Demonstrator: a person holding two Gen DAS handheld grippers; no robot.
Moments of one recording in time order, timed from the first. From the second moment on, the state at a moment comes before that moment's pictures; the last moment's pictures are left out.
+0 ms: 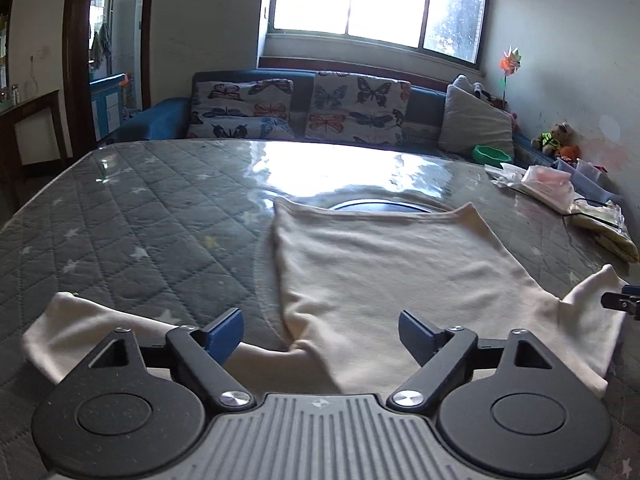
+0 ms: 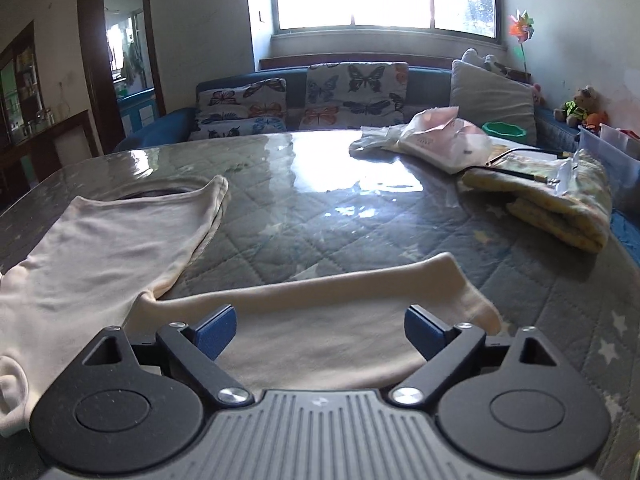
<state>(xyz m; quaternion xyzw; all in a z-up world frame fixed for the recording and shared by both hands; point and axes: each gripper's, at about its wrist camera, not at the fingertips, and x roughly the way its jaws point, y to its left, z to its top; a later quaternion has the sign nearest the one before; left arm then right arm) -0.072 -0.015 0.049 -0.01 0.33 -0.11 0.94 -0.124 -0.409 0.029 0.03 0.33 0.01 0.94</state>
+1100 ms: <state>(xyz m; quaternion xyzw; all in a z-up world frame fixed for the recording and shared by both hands) -0.050 -0.052 0.018 0.02 0.42 -0.05 0.90 -0.122 -0.399 0.013 0.00 0.34 0.01 0.94</state>
